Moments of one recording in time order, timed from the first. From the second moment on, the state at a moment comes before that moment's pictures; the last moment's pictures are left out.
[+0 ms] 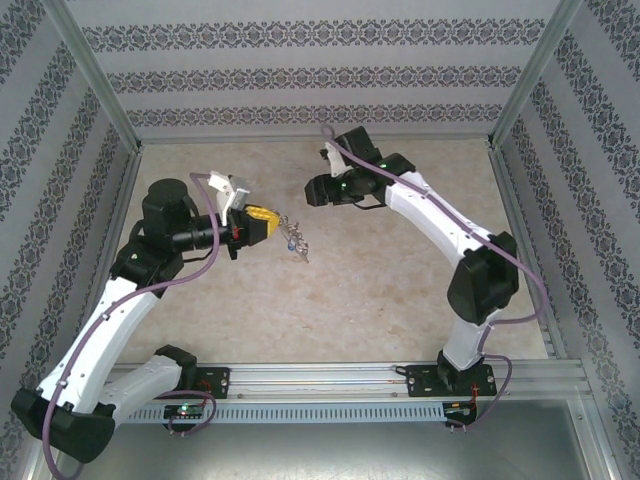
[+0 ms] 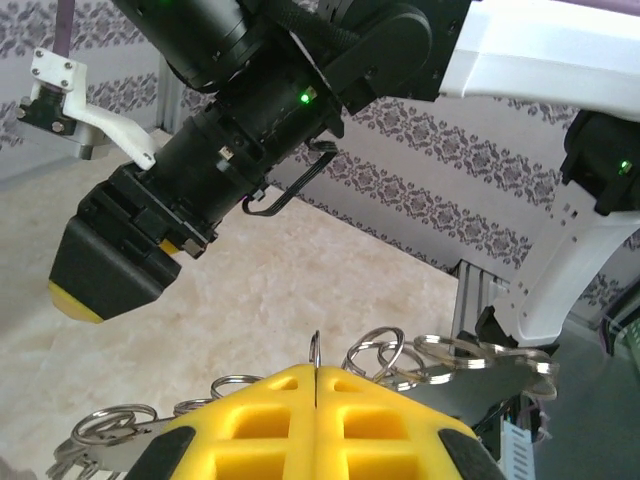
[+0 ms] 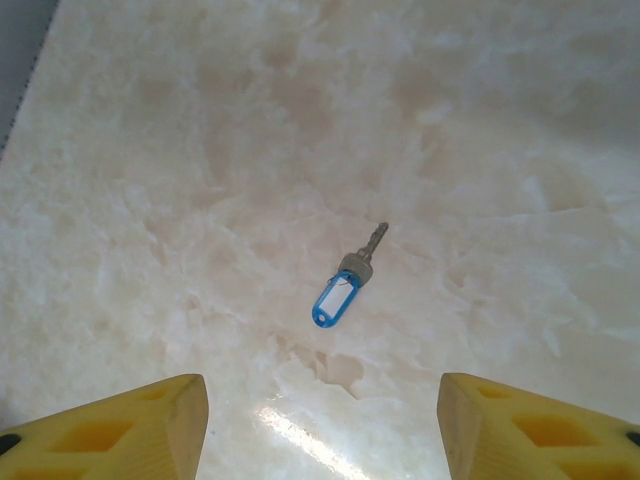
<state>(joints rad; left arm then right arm) -0.32 0.94 1.03 -0.36 0.83 -0.09 0.56 1.83 1.70 -0.78 -0.27 0.34</state>
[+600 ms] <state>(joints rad) -0.19 0.84 0.94 -0.36 0.81 -0.26 0.62 2.27 1.99 -0.82 -0.28 0.42</state>
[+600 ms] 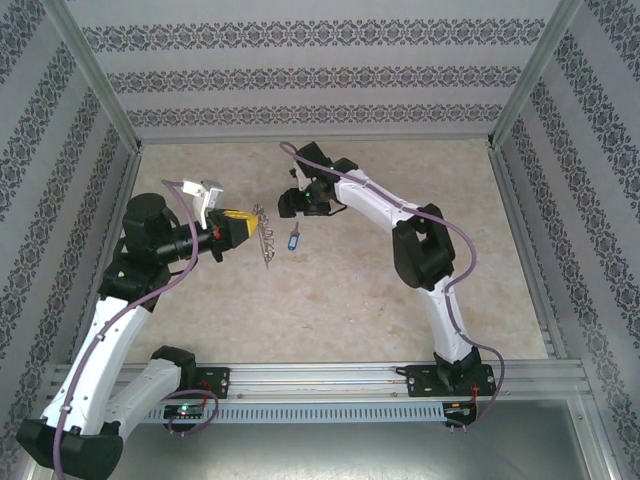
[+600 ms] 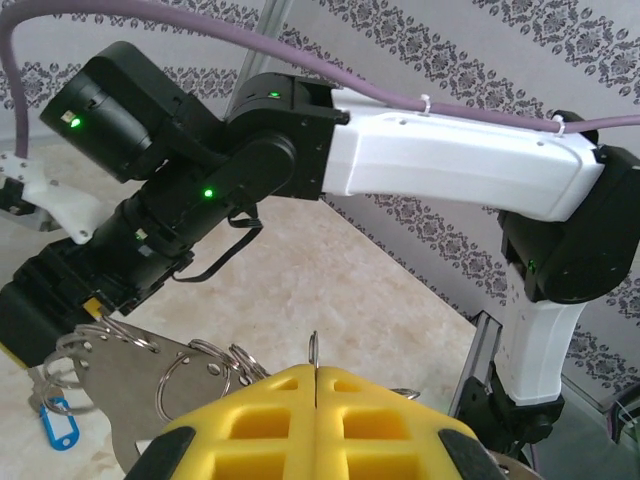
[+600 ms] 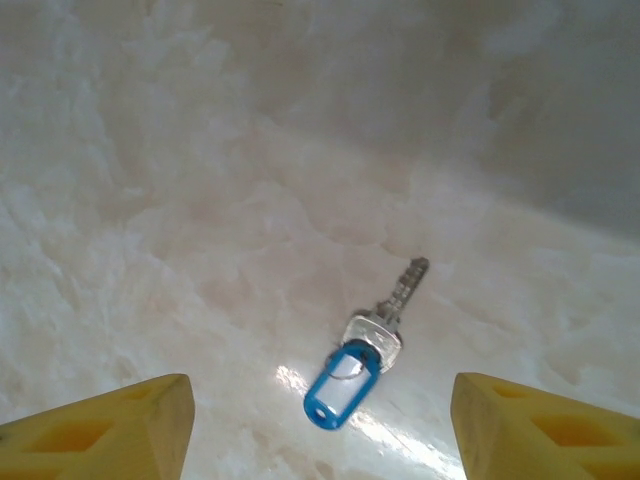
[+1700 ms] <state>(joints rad) -0.14 0.86 0.87 -0.25 0.84 -0.33 0.66 2.49 2.18 -1.02 -0.29 0.39</state>
